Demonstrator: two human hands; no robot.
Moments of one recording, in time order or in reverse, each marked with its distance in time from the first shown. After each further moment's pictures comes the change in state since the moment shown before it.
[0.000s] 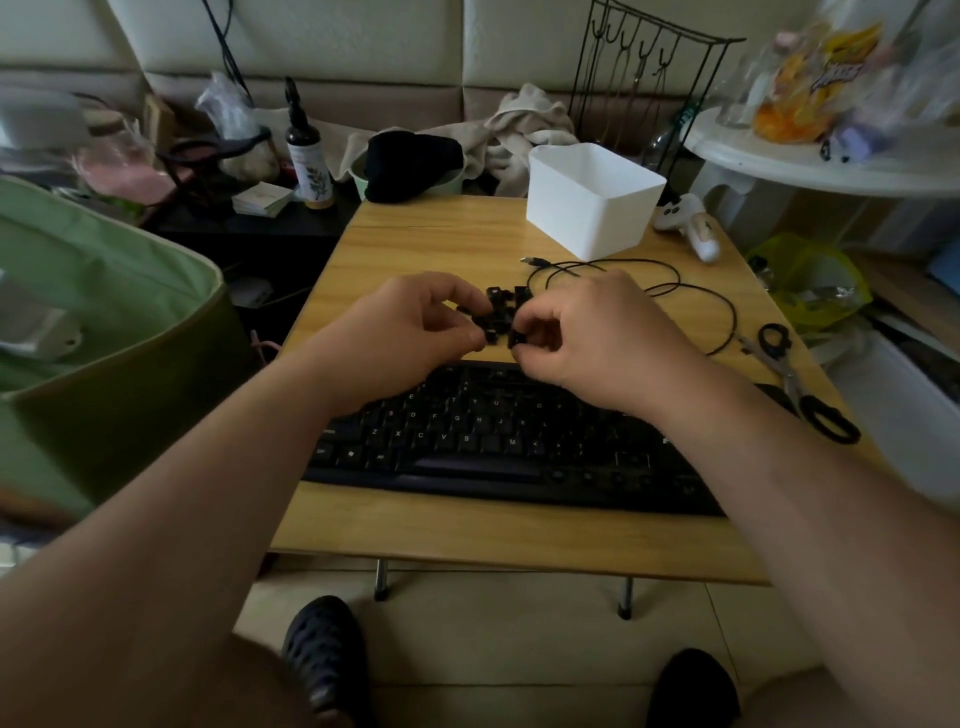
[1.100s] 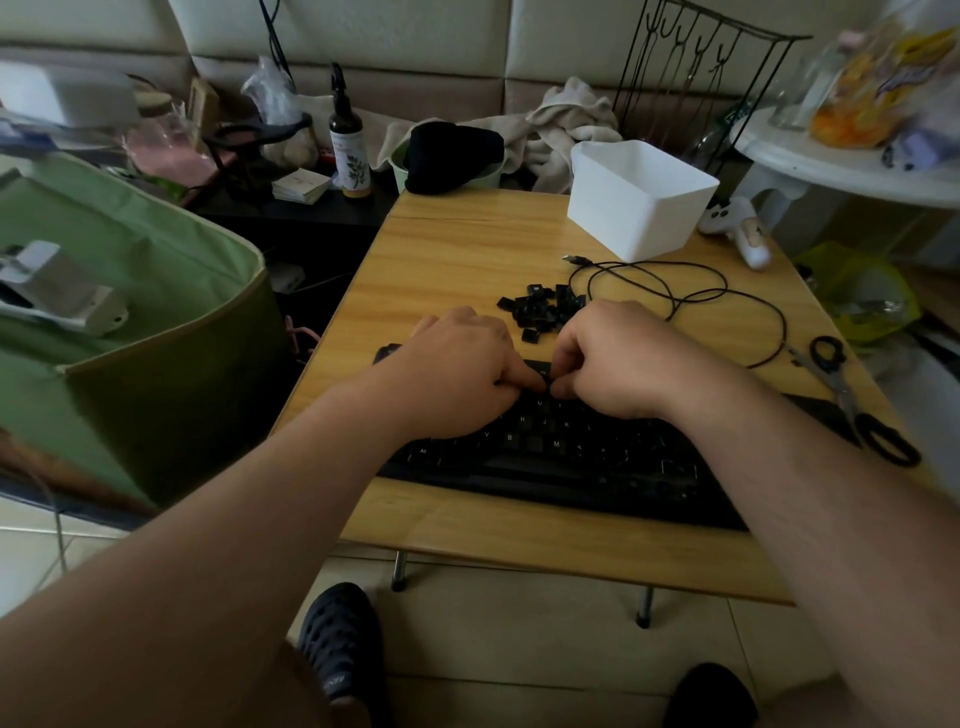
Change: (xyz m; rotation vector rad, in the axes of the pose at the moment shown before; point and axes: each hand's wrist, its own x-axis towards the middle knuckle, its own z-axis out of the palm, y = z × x) left_hand -0.006 -0.011 0.012 0.753 -0.180 0.140; right_hand 0.017 -0.017 0.014 -0.025 -0.380 0.294
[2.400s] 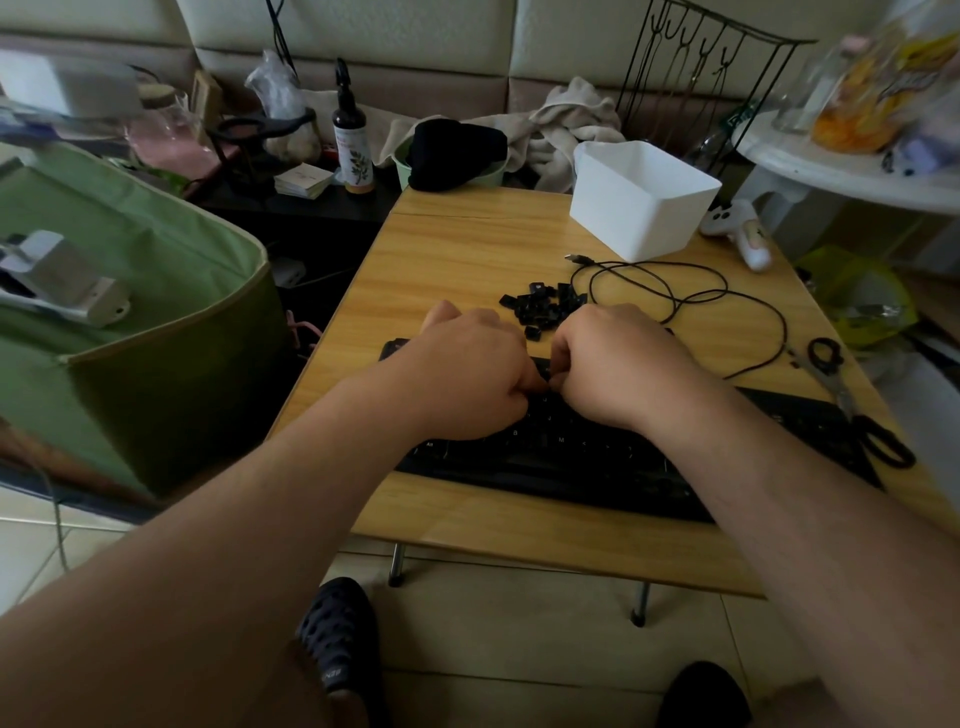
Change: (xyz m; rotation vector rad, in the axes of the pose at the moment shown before) left_hand 0.001 0.009 -0.001 0.213 -0.013 0.055; right_hand -0.009 -0.018 0.008 -0.096 0.105 0.072
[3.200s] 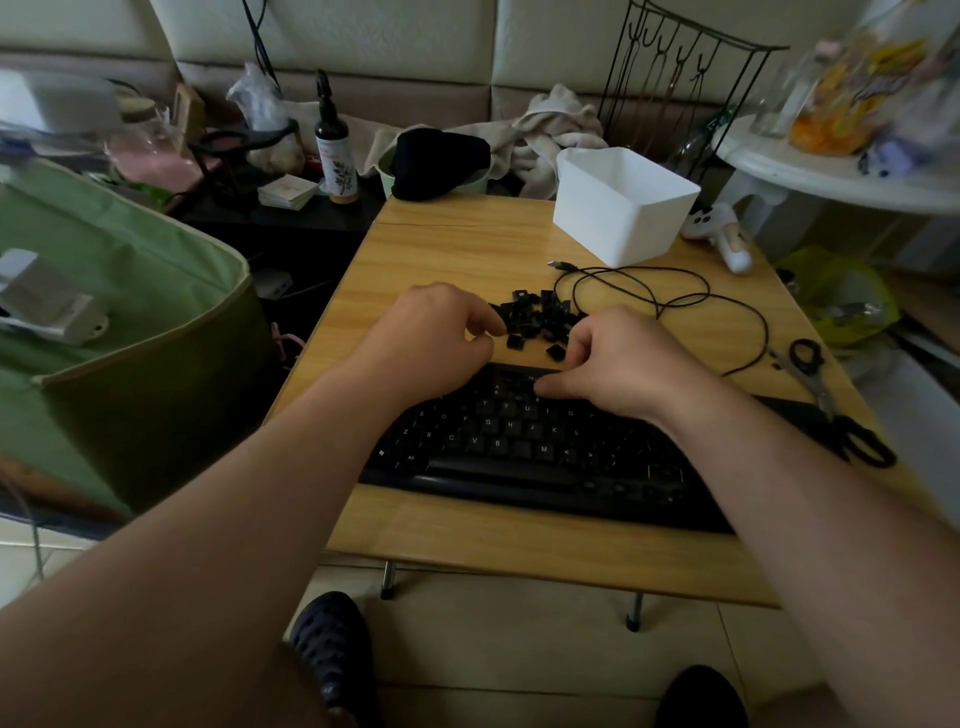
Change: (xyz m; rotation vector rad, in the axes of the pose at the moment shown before) left_hand 0.026 -0.029 0.011 -0.454 0.317 -0.261; right_hand 0.009 0.034 0.004 0.320 0.002 0.120
